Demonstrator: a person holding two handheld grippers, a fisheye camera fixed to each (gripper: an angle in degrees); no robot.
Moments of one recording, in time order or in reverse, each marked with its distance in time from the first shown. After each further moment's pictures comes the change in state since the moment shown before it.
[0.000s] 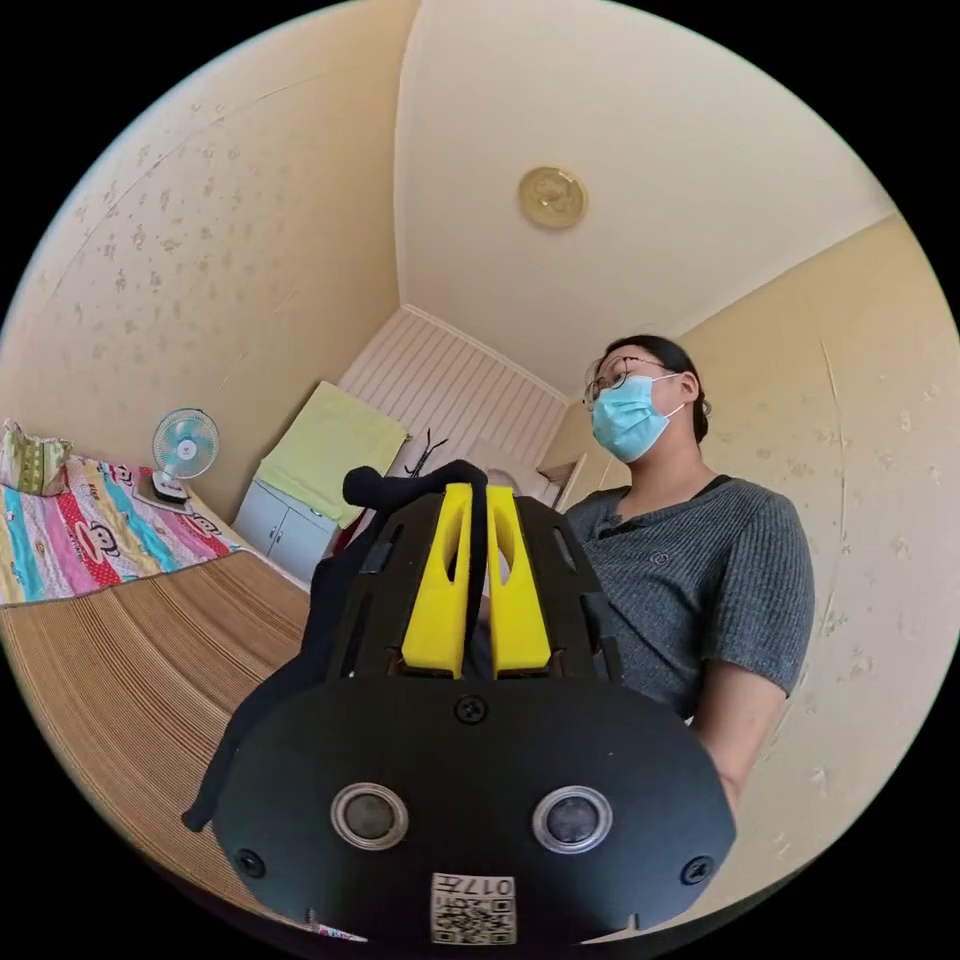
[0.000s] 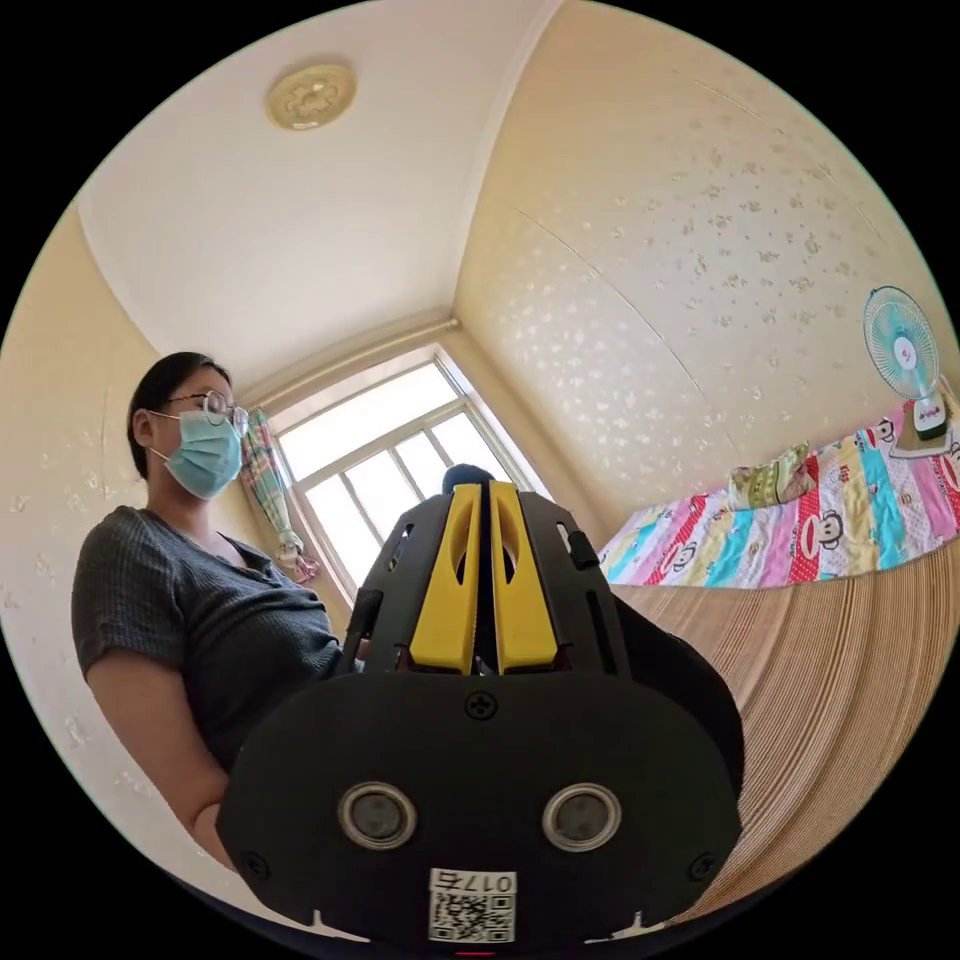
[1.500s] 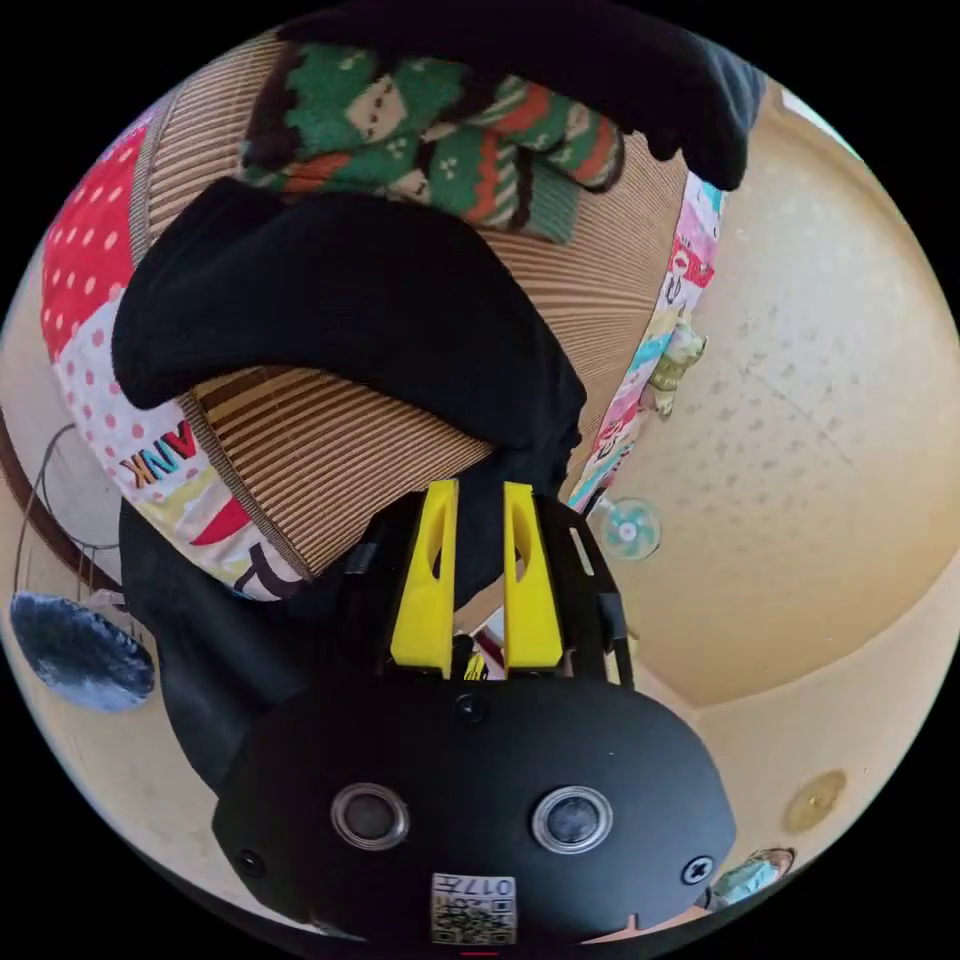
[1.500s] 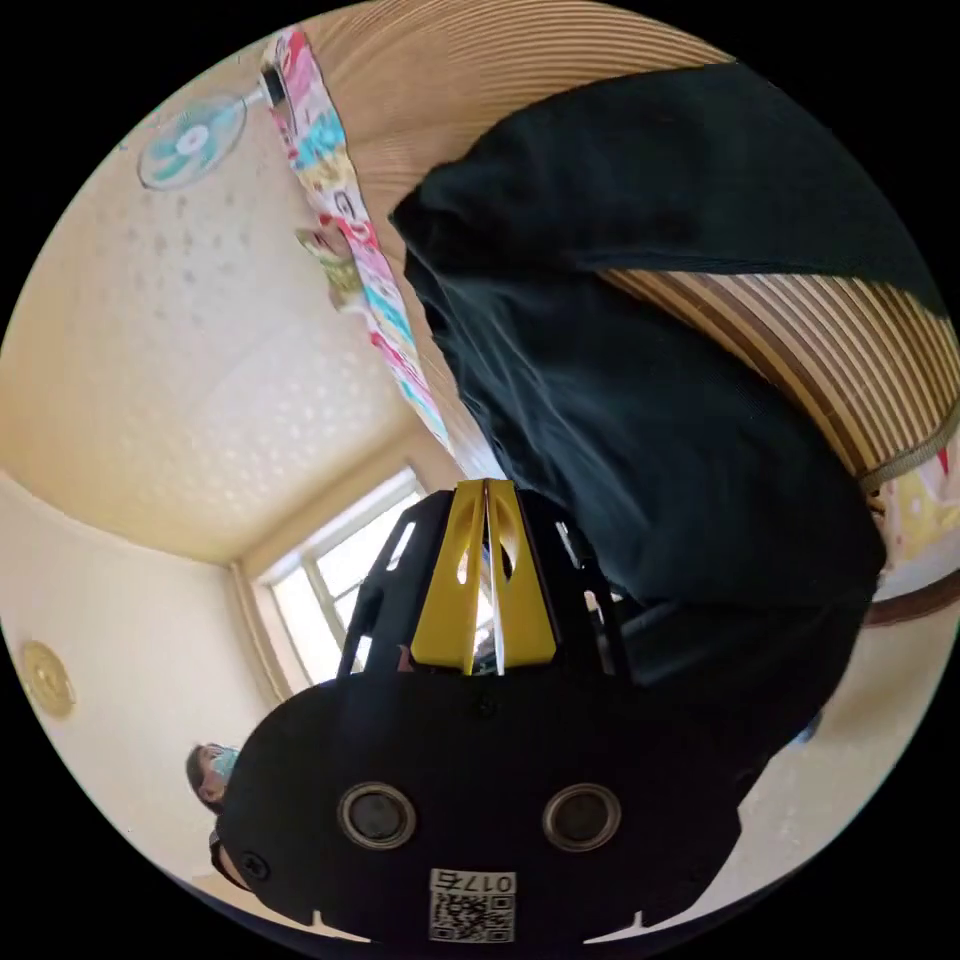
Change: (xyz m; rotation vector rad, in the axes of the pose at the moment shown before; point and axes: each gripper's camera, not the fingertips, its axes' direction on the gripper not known) left arm -0.270 0.278 -0.202 0.756 -0.631 -1.772; right arm 0.176 0.351 0.016 0.114 0.209 1.519
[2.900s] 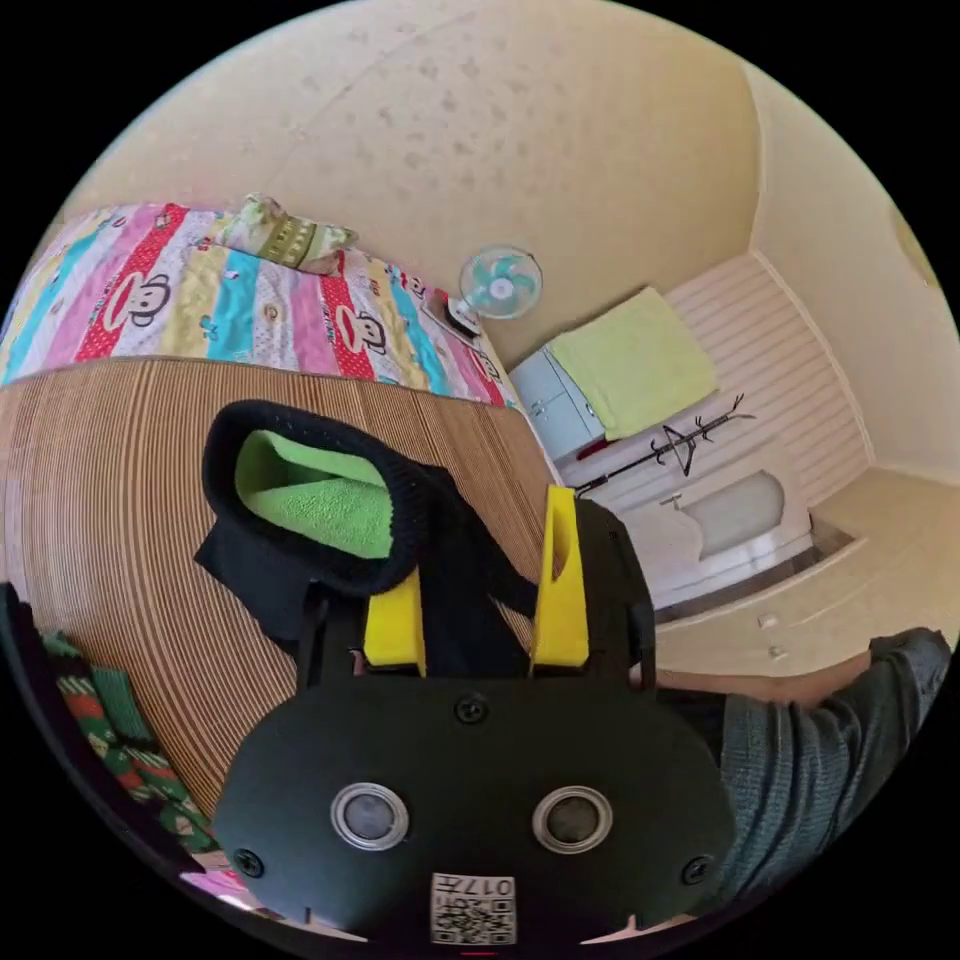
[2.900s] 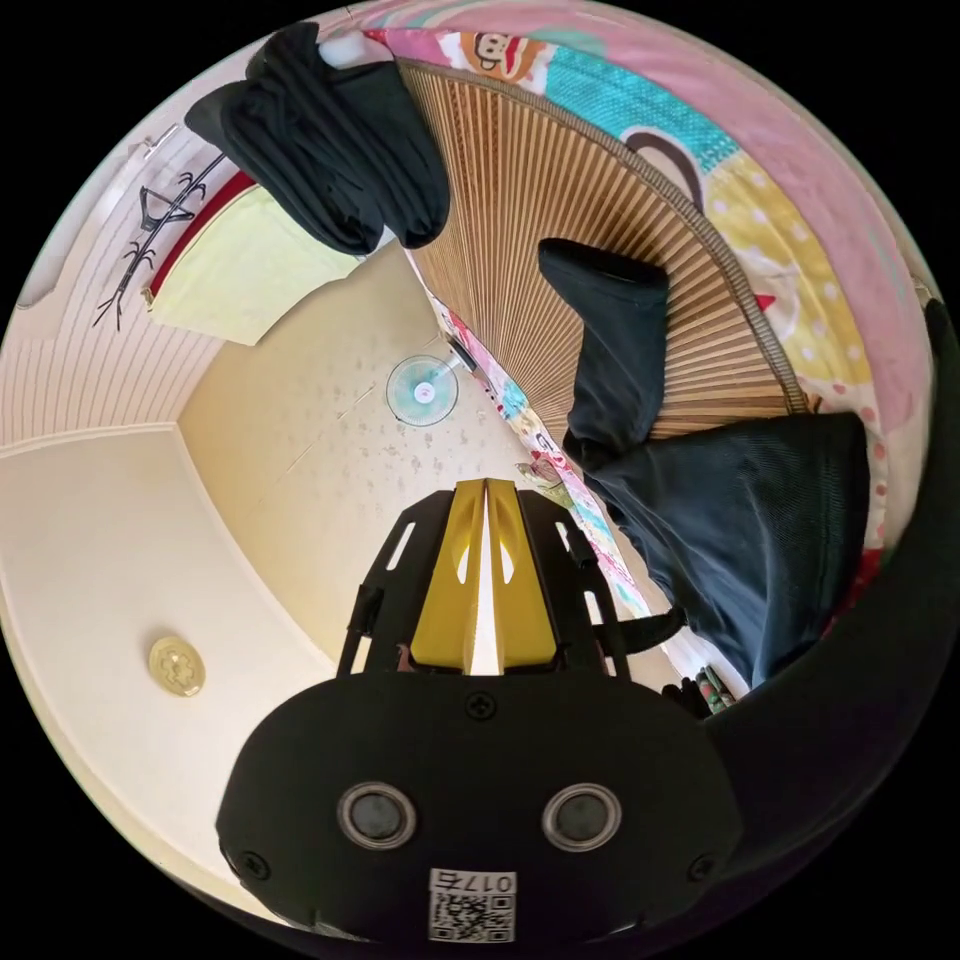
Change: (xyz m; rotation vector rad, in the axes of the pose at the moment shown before) left arm 0.210 0.261 0.101 -0.628 -0.368 1.491; right arm 0.114 0.241 -0.208 0.583 -0.635 -0.030
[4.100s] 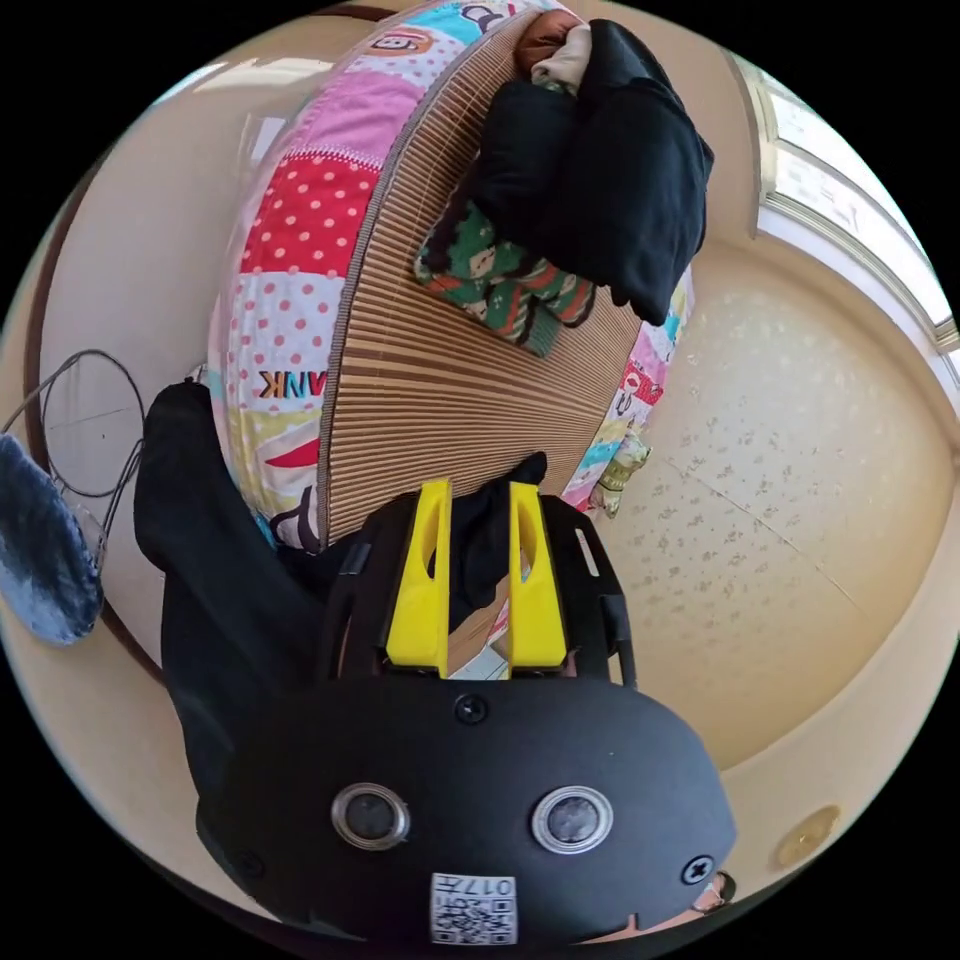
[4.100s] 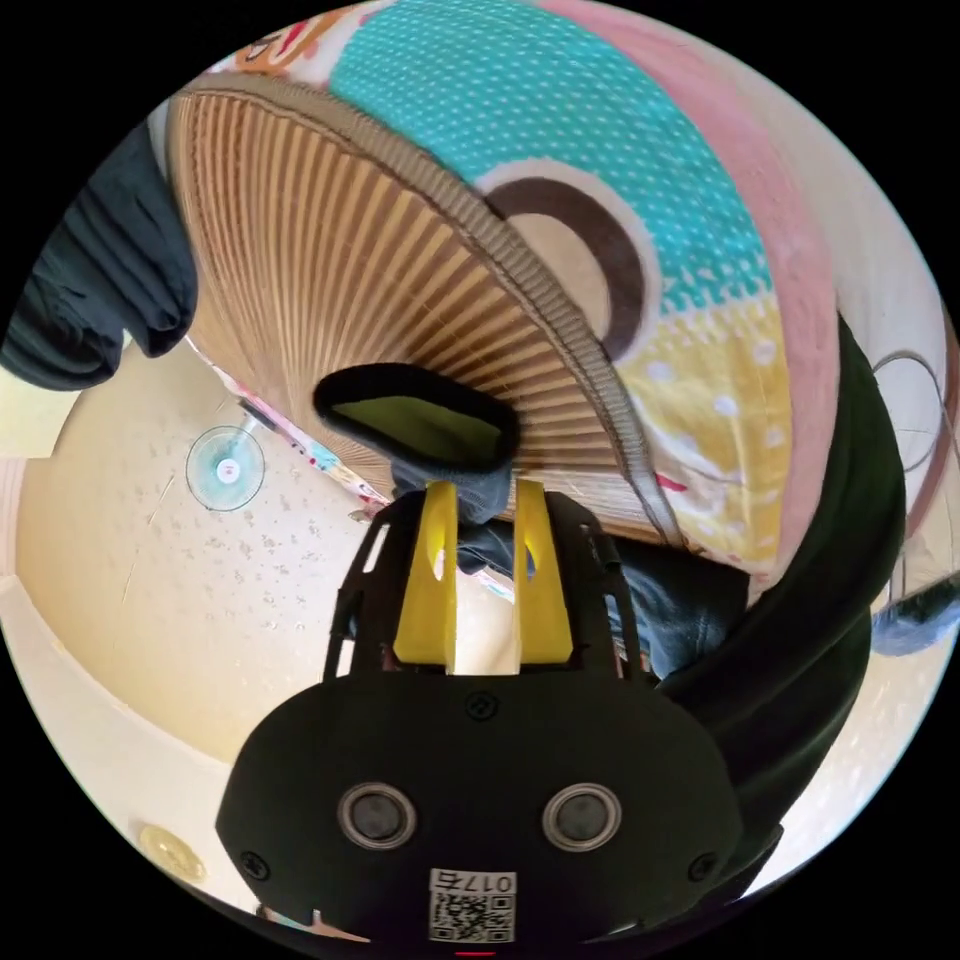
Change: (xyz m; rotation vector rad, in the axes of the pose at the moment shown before) left arm -0.102 0.492 -0.053 0.895 0.264 -1.540; right arm 0.026 -0.156 -0.015 0.095 0.469 0.240
